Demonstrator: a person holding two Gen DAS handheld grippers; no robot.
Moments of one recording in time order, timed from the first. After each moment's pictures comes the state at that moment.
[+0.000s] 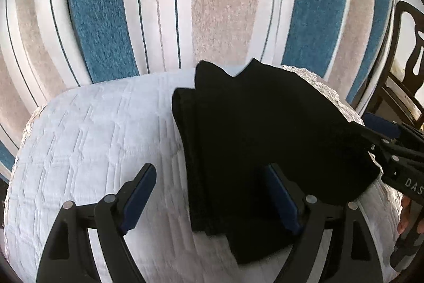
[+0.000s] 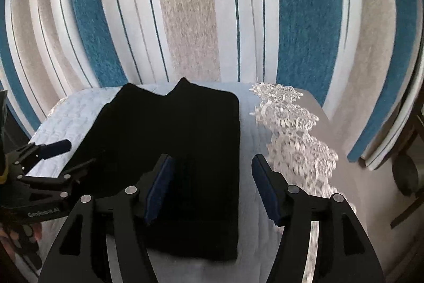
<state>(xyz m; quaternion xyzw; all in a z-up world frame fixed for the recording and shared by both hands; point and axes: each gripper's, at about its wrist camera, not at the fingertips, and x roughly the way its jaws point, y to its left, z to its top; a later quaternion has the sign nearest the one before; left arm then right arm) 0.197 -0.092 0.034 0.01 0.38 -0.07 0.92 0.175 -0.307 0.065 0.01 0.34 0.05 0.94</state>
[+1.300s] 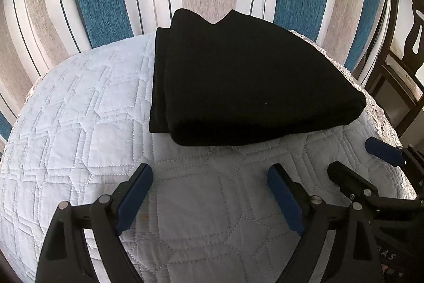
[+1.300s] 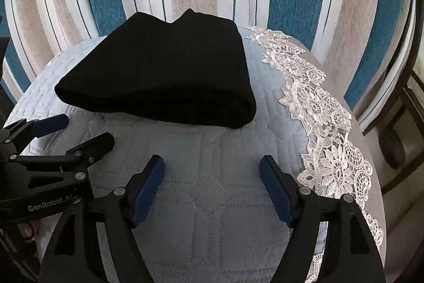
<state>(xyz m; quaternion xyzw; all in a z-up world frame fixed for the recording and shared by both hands) 0.152 -0.122 -0.007 0.02 0.42 -0.05 0.91 0.109 -0.285 0.016 -0.01 0.41 0.01 0.91</state>
